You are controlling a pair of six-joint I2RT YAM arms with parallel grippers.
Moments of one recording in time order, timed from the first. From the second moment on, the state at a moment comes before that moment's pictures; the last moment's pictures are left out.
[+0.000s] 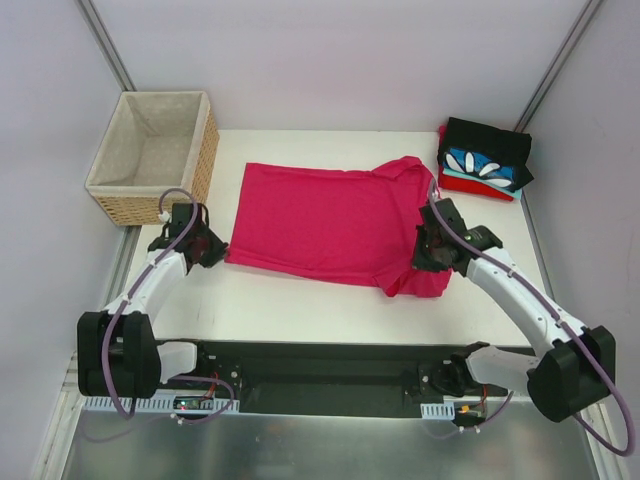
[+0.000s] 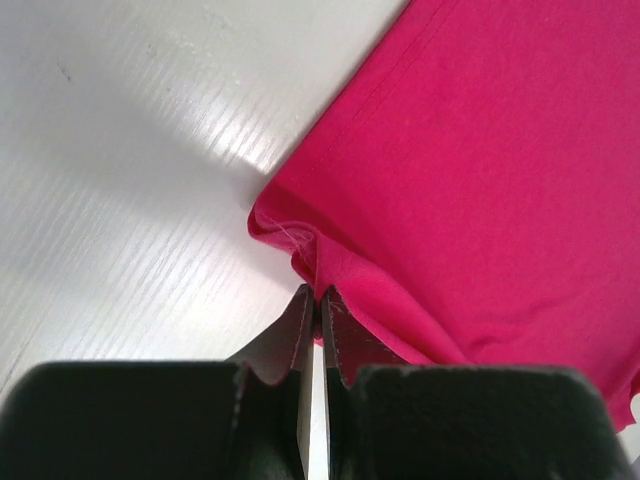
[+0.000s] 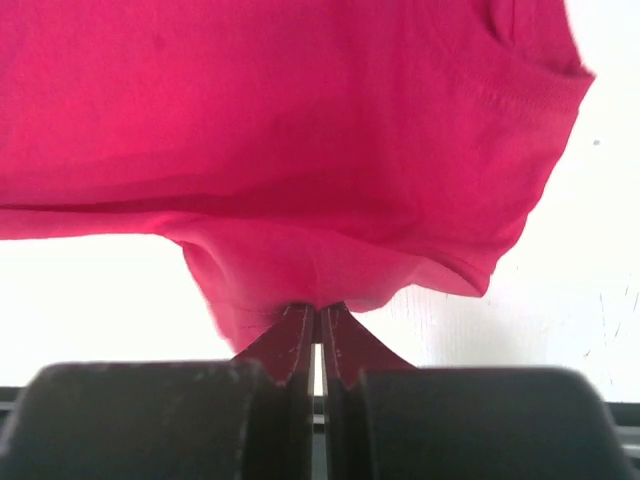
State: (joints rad) left arm -0.02 1.19 0.68 -0.44 0.06 -0.79; right arm 0.46 1.16 0.92 -0.83 0.13 0.54
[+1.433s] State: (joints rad) left arm -0.02 1.51 1.00 -0.44 0.05 -0.80; right arm 0.22 1.51 1.32 -0.78 0.05 0.45
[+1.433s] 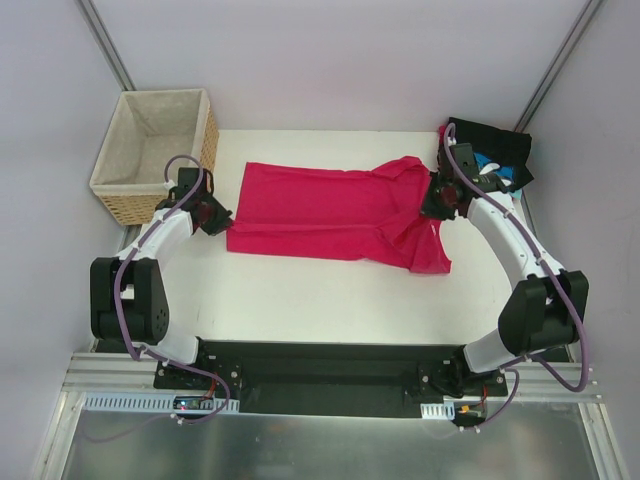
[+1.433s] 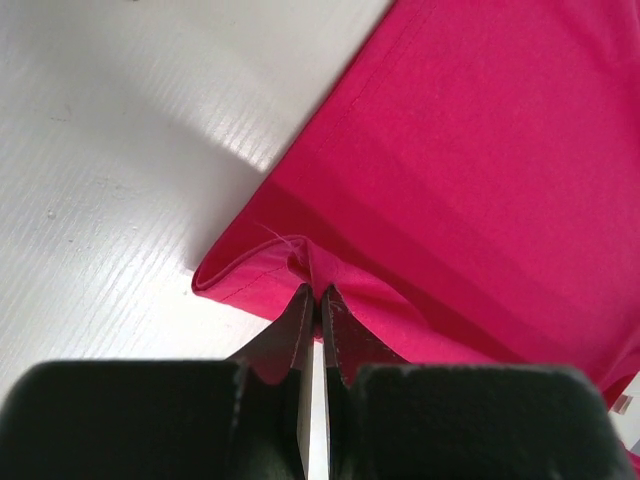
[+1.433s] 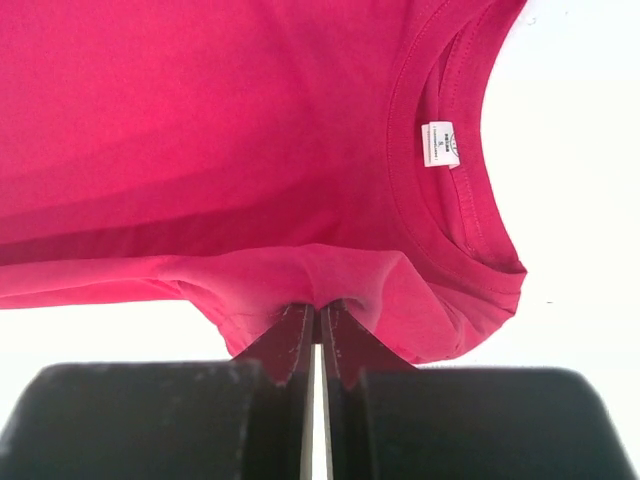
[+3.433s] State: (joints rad) left arm -0.06 1.72 1.19 -0.42 0.04 -0.75; right arm 0.20 1.76 1.46 -0.77 0.05 0.46
